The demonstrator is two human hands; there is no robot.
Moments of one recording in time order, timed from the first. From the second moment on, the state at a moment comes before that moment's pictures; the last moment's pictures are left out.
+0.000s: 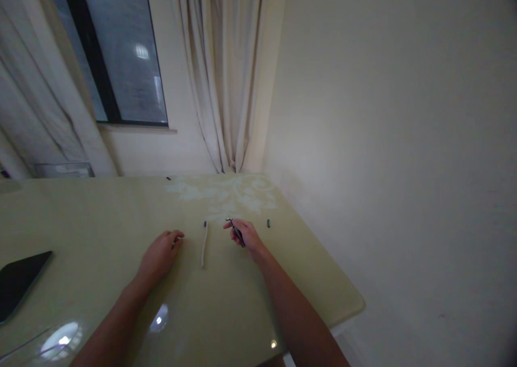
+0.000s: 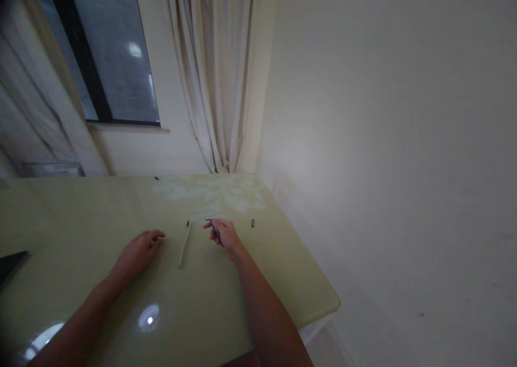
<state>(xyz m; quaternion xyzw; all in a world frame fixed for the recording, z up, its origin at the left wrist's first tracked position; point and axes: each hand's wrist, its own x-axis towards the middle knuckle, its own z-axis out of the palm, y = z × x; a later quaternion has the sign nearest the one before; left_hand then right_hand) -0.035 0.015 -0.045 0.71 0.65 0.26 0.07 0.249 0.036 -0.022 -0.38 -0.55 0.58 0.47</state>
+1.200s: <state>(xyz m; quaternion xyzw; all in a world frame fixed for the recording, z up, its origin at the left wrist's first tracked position) 0.038 -0.020 0.007 0.70 0.39 0.47 0.37 0.226 0.007 -0.007 -0.27 -0.47 0.70 0.47</state>
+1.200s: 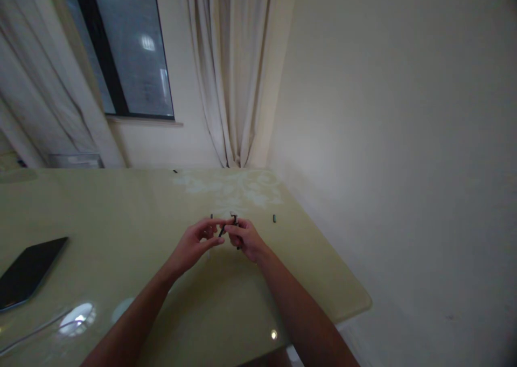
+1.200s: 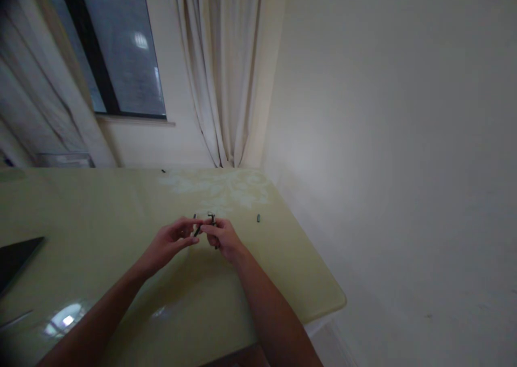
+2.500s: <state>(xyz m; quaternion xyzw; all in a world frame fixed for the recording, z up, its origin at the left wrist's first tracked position) 0.055 -0.037 0.014 0.76 0.39 0.51 0.11 0.228 0.000 -0.002 -0.26 -0.46 0.71 0.46</state>
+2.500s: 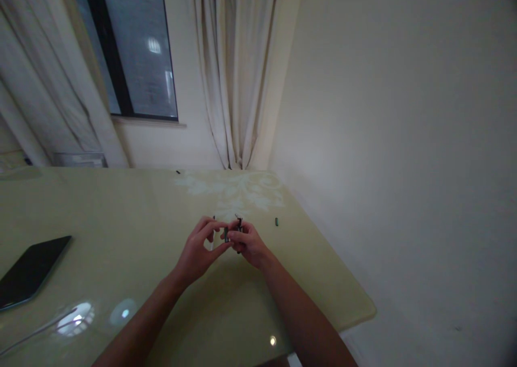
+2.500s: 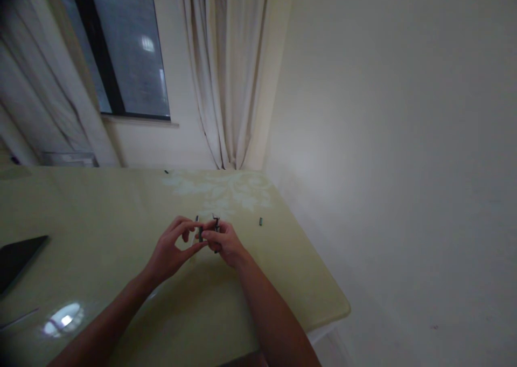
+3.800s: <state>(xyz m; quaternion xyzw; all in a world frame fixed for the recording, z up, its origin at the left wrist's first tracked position) 0.045 -0.027 -0.009 0.79 0.45 0.41 0.12 0.227 0.007 -0.010 -0.32 -0.59 0.55 0.50</state>
